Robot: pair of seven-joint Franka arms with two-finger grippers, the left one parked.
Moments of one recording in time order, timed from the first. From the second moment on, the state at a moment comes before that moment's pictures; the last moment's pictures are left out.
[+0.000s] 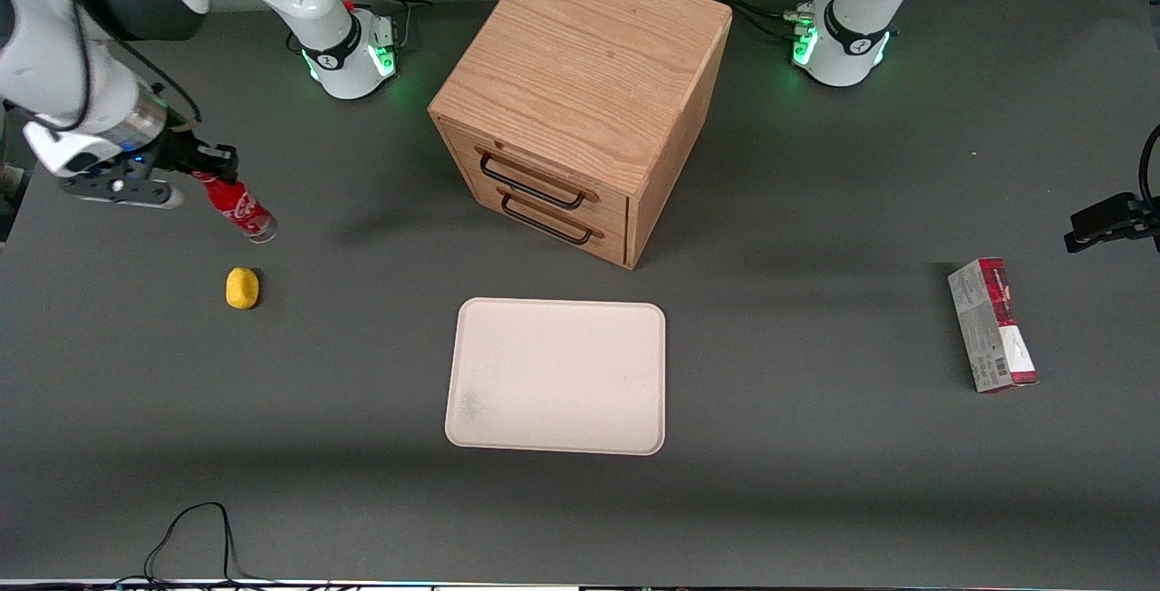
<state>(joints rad) -0.03 -0.18 0.08 -2.00 -0.08 1.65 0.18</state>
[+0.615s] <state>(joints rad) -0.04 0.25 0.31 -1.21 -0.18 1.31 0.21</state>
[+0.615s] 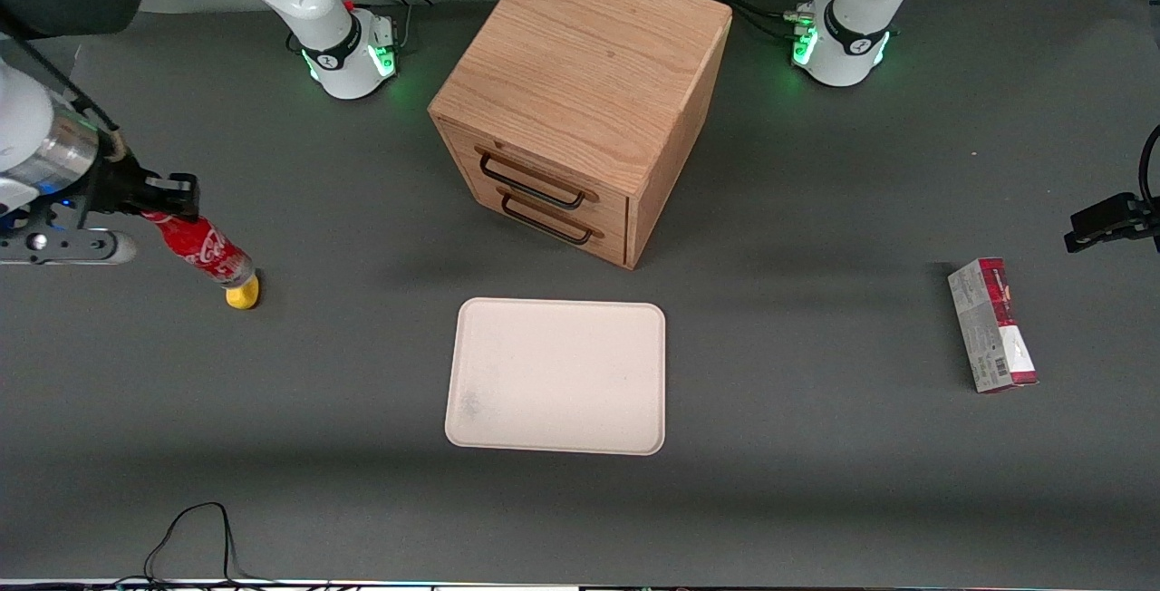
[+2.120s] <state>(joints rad) 0.07 0.90 0.53 -1.08 -0.34 1.90 0.55</state>
